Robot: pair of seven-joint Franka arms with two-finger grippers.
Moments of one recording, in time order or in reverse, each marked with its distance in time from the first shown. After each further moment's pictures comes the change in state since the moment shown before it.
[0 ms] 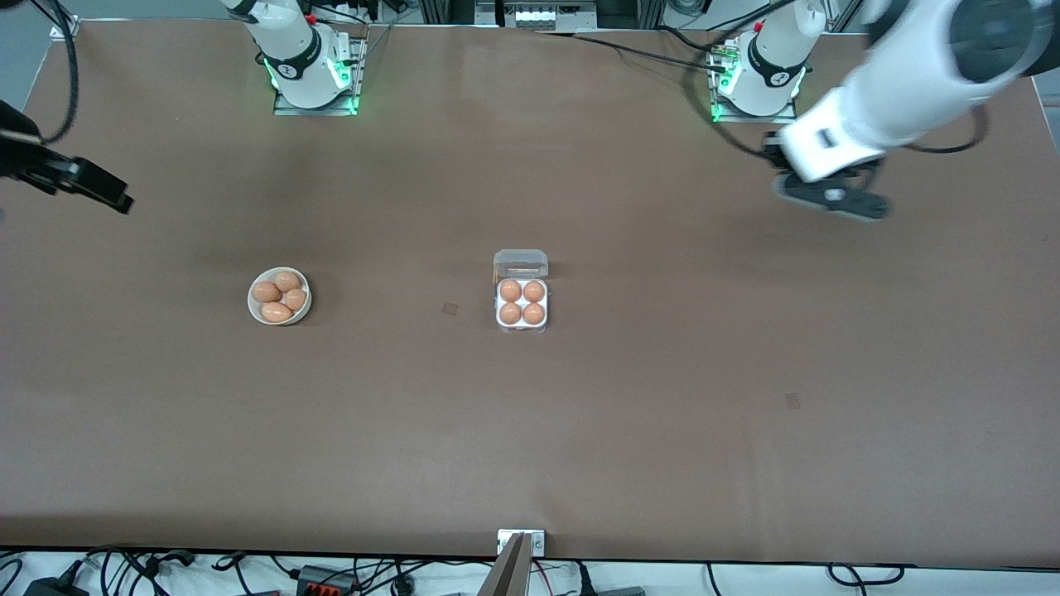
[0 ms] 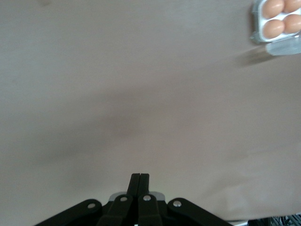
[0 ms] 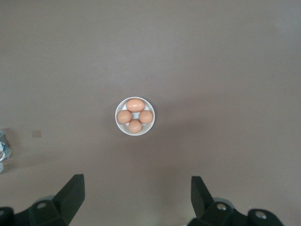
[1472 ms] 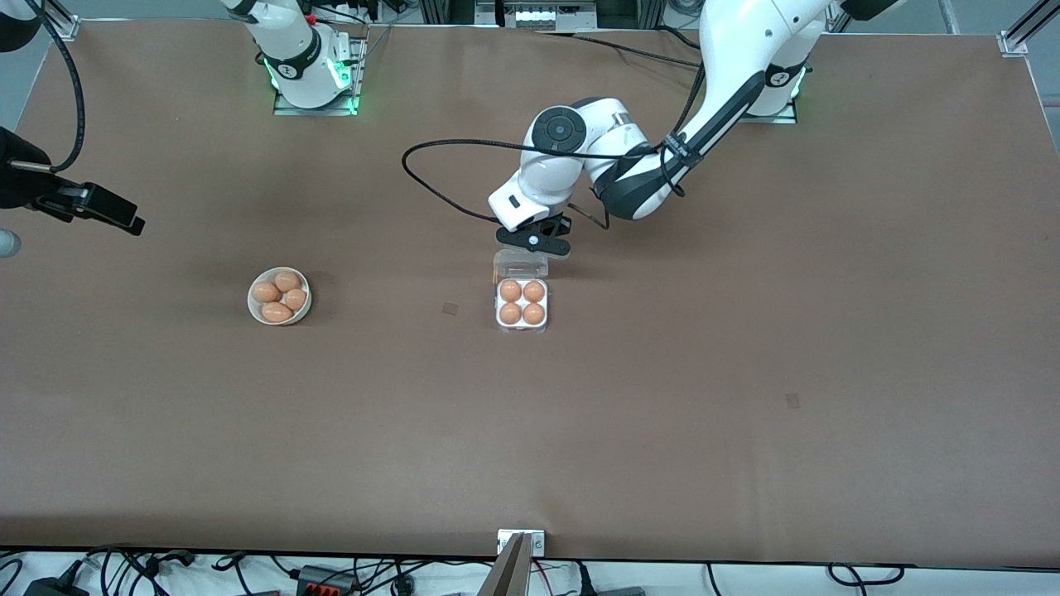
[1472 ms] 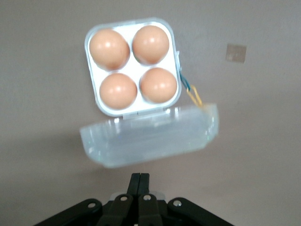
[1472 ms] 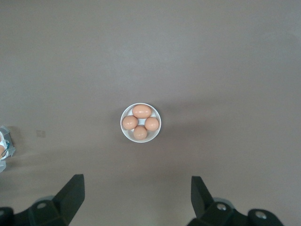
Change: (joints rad) left arm -0.226 0.626 -0.319 -0.004 0.444 0.833 -0.794; right arm -0.008 0.022 -0.017 -0.009 0.033 0.045 -0.077
